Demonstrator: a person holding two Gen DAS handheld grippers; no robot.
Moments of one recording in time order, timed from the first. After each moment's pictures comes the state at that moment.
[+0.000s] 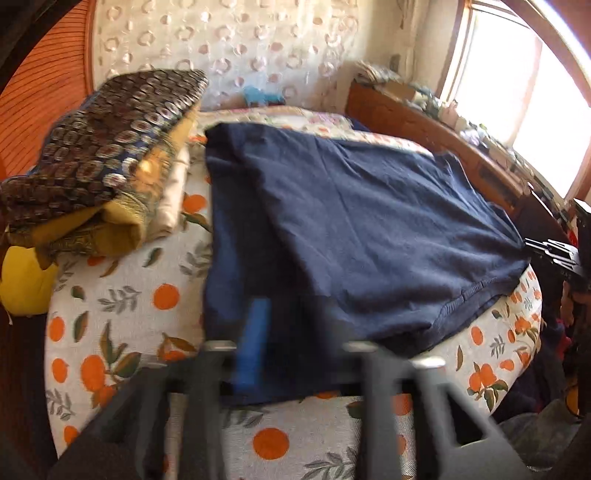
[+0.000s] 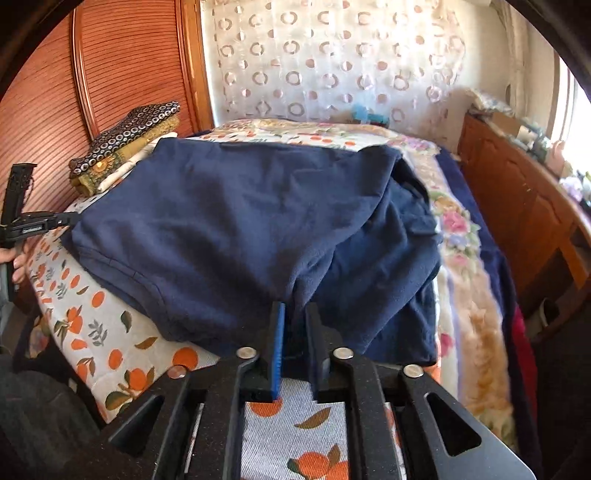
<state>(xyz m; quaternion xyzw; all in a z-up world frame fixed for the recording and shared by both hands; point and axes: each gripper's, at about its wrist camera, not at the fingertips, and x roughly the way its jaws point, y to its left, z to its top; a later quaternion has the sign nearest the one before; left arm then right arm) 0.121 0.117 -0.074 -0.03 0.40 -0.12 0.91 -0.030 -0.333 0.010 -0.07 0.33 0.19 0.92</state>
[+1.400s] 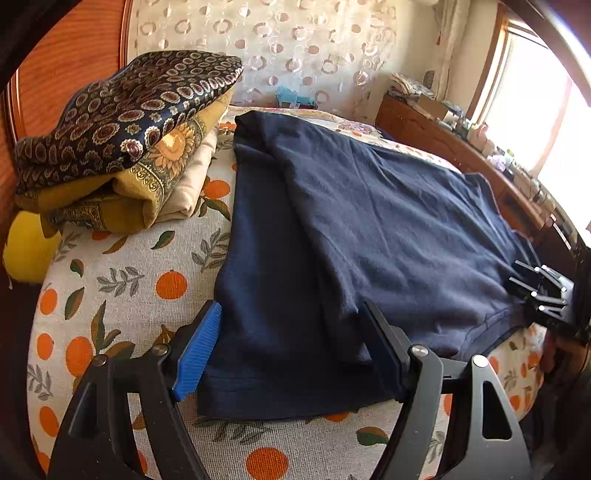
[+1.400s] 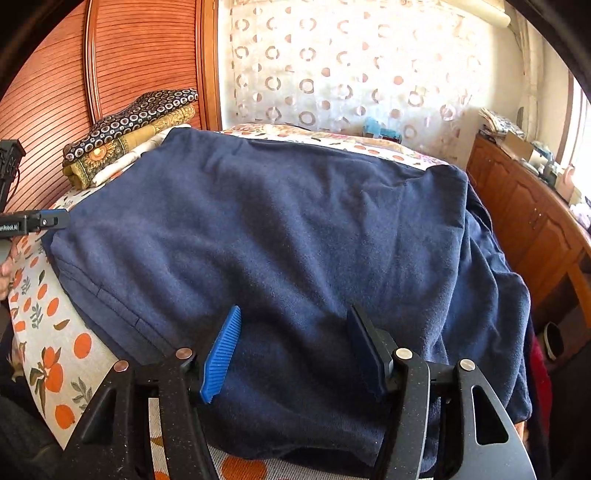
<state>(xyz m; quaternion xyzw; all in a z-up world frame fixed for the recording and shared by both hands) 0.127 0.114 -0.091 -0.07 0.41 -0.06 0.91 -0.002 -0.246 -0.033 -0.09 0.31 0.20 0.93</state>
